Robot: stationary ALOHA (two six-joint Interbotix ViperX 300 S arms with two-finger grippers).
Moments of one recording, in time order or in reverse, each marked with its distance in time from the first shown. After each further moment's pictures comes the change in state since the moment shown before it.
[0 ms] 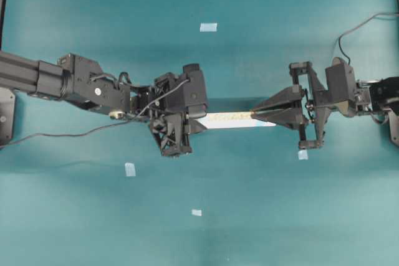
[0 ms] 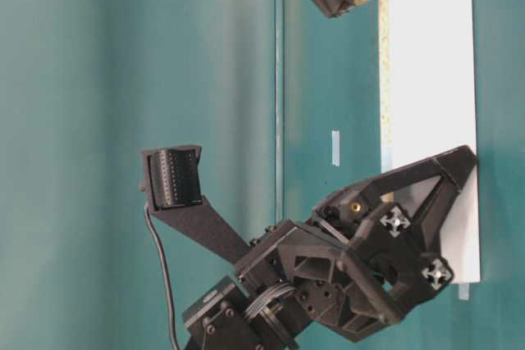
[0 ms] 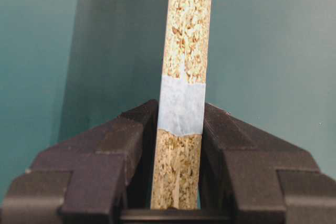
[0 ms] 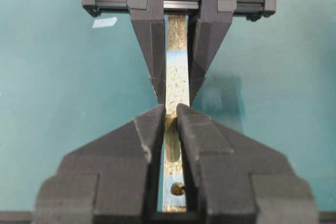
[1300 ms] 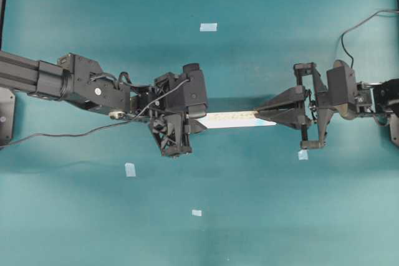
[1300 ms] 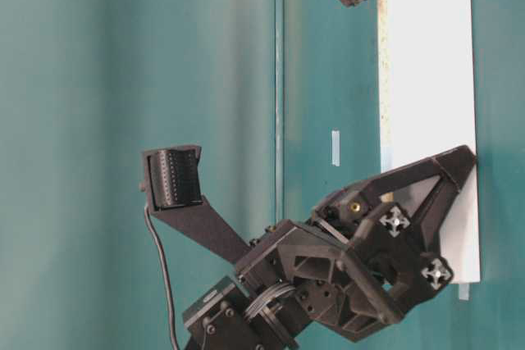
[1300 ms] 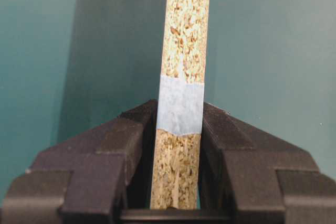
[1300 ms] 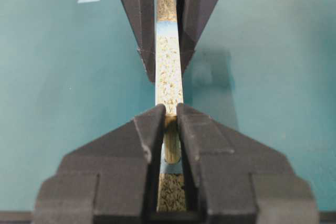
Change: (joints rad) left arm 0.002 0.000 0.002 0.000 -0.002 0.000; right arm 0.008 0.021 0.025 0.046 0.017 -0.029
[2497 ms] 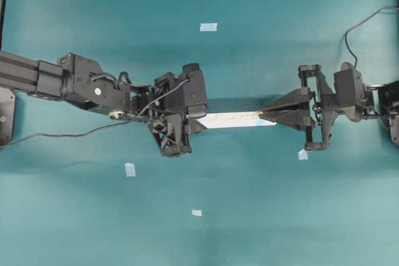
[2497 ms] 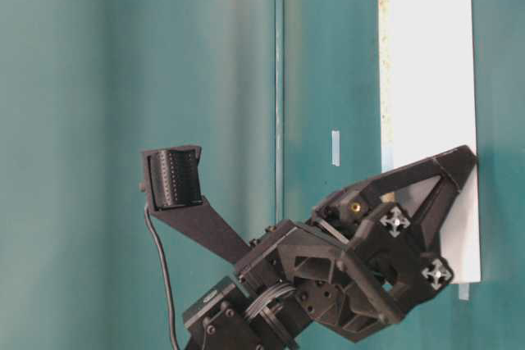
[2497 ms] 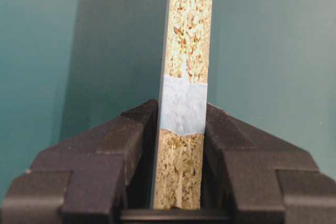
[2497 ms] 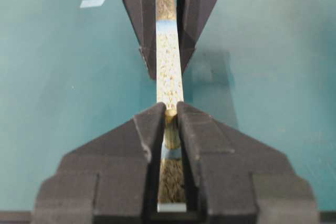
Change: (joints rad) left arm 0.000 0.000 -0.002 0.002 0.000 0.000; right arm 0.018 -0.020 0.038 0.017 0.107 0.002
